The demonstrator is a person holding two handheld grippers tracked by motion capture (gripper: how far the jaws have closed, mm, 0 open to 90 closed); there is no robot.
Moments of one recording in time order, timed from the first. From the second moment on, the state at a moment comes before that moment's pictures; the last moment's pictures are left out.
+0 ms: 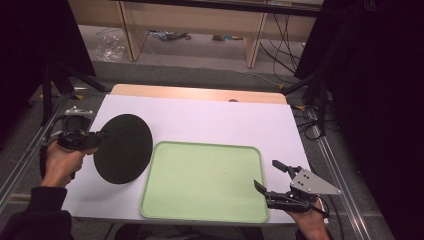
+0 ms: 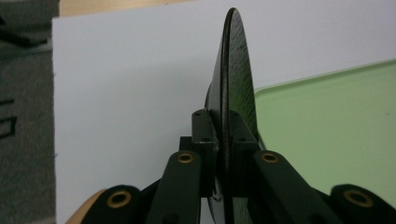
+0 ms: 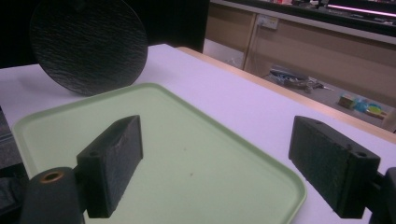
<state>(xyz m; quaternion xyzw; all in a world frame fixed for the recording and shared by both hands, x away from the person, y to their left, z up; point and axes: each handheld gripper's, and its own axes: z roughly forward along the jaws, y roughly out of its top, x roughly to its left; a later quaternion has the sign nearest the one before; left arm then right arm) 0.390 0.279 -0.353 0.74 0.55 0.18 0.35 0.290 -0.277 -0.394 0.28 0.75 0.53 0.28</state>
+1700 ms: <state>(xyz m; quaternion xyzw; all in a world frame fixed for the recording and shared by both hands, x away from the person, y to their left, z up) 0.401 0.311 -0.389 0.68 0.60 0.07 0.41 0.290 -0.276 -0.395 0.28 0.75 0.53 0.27</state>
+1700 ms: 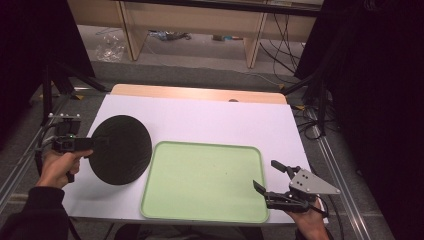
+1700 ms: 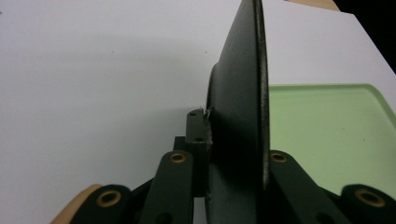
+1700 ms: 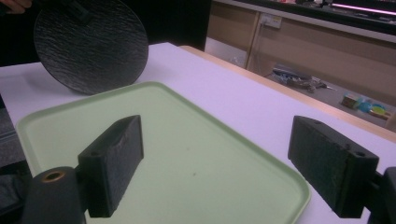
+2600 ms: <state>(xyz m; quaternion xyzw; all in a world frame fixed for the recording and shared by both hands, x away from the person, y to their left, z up) 0.399 0.270 -0.378 0.66 0.54 -0.03 0.52 0.290 -0.276 -0.395 0.28 0.75 0.53 0.28</state>
